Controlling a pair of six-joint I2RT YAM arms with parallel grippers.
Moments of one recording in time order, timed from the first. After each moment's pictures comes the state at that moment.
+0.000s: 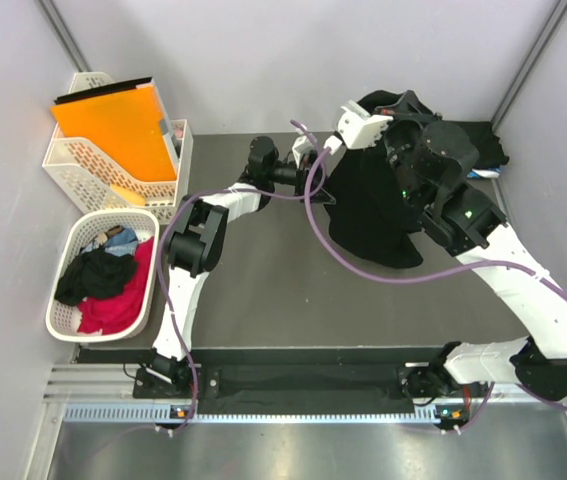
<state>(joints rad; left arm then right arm) -0.42 2.37 1.74 0.77 1.40 -0.46 0.74 1.25 1.59 -0.20 0.58 -1.35</state>
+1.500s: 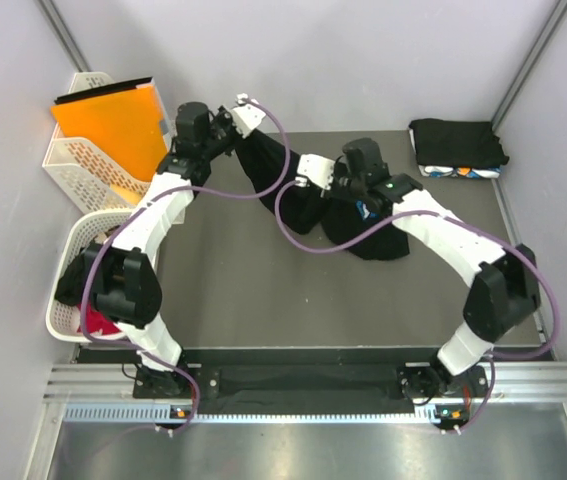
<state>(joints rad) -0.23 1.72 1.57 -0.05 0.31 0.69 0.57 1.60 1.40 -0.40 0.04 -0.93</state>
